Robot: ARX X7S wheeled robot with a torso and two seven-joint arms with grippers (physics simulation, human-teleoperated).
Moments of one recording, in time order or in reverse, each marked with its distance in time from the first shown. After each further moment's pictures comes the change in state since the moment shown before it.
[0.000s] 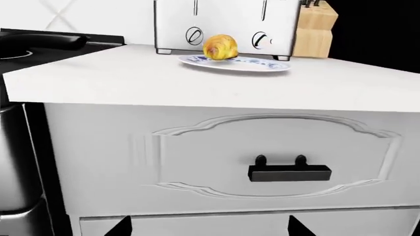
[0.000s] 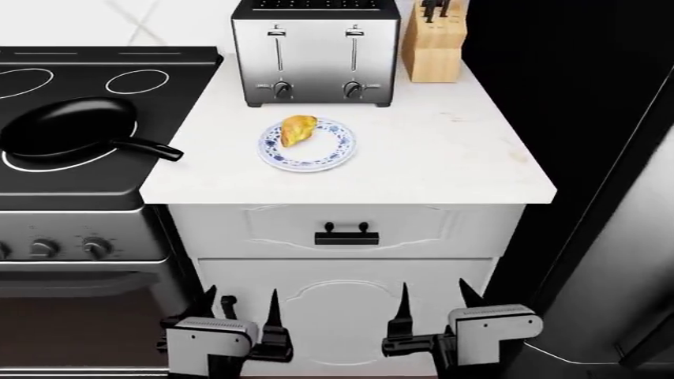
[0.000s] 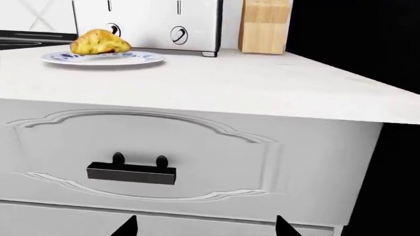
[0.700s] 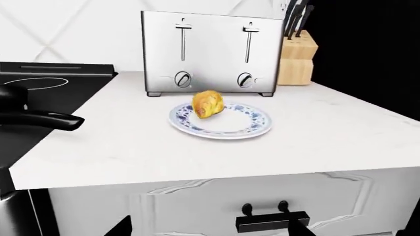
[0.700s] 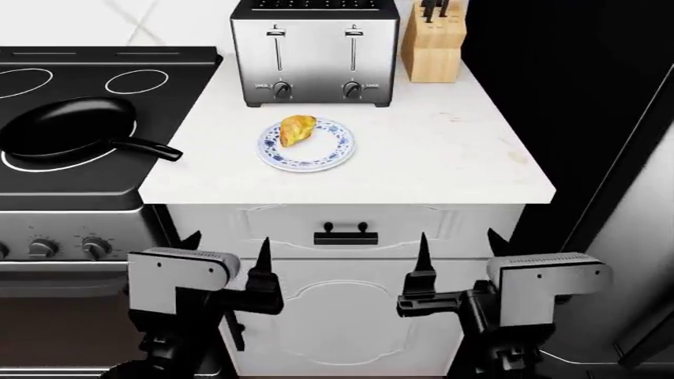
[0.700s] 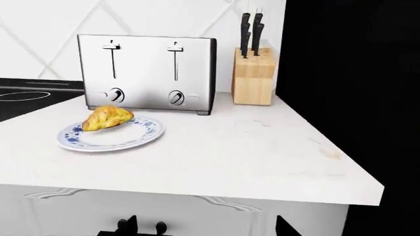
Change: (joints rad) left arm -0.159 -0.120 -0.078 0.583 -0.230 -0.718 -0.132; right arm 0.077 0.063 0.079 -0.614 0.139 0.603 0.081
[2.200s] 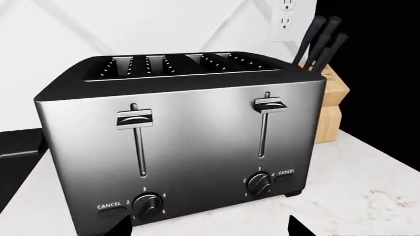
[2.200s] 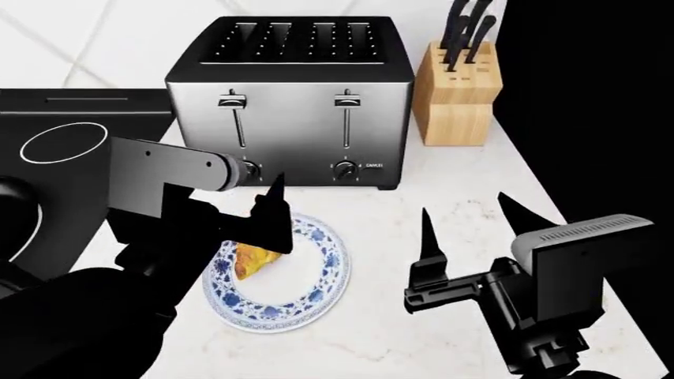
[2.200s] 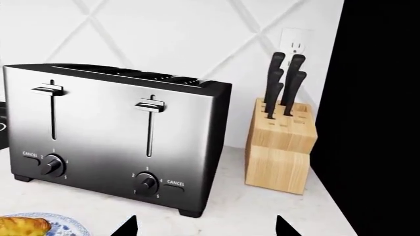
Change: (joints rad) left arm -0.544 -0.003 -0.190 0.121 -0.635 -0.712 -0.349; right arm 0.167 0.119 0.084 -0.312 0.241 0.371 0.046
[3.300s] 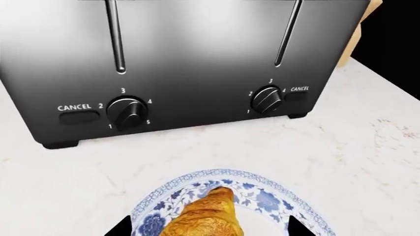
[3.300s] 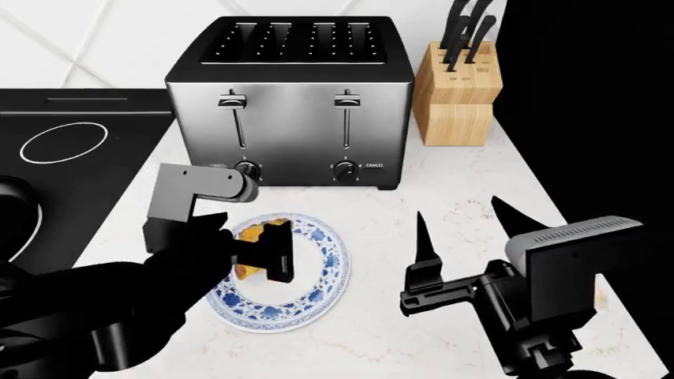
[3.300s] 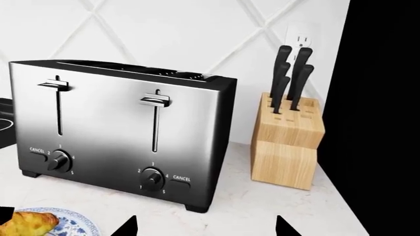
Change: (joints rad) left arm 0.006 -0.029 0.021 -0.284 -0.170 -0.055 -0.079; right arm -0.001 0.058 -0.039 0.036 0.094 -0.061 0.084
